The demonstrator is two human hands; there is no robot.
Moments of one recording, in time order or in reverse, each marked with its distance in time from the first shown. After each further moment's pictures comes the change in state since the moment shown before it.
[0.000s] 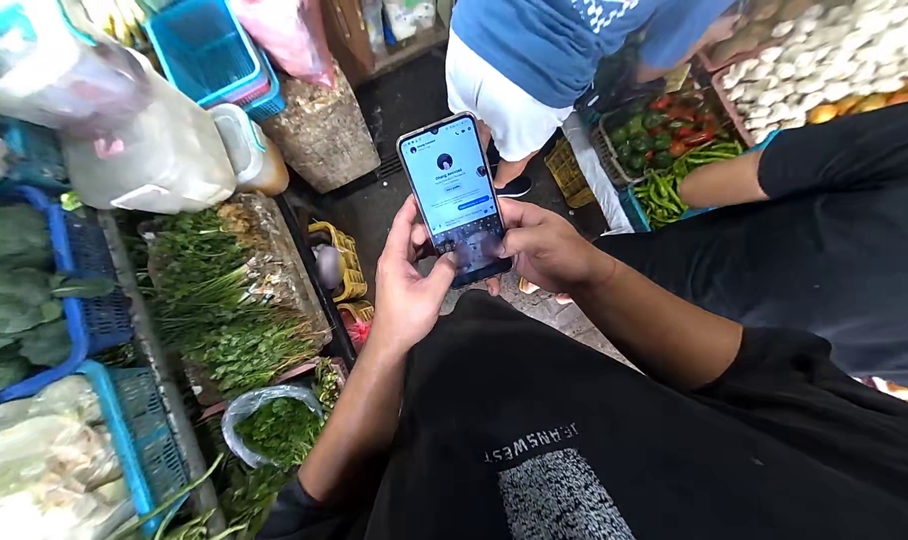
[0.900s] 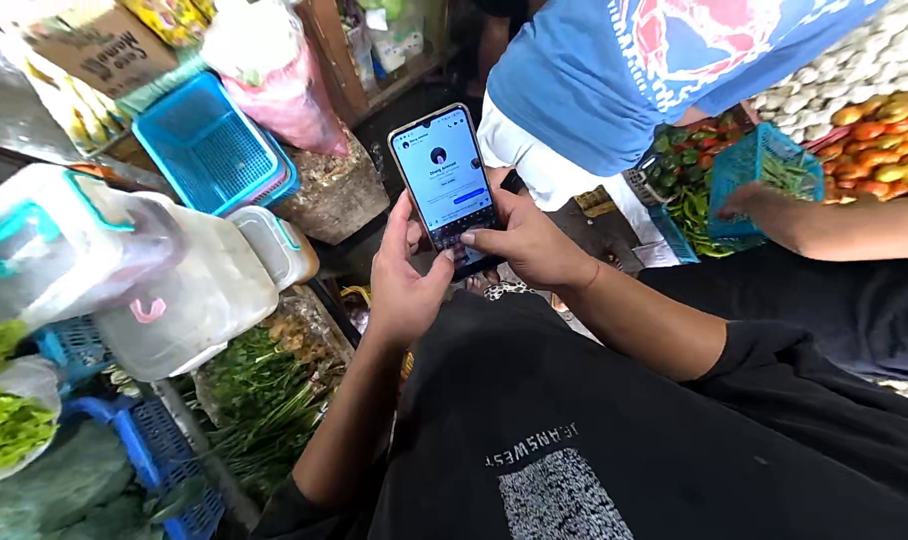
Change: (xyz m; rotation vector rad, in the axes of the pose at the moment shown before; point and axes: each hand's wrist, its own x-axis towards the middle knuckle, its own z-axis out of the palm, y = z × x) left_hand 0.273 -0.011 -0.190 0.075 -0.165 -0.017; right_hand 0.300 -0.067 0.000 -0.167 0.373 -0.041
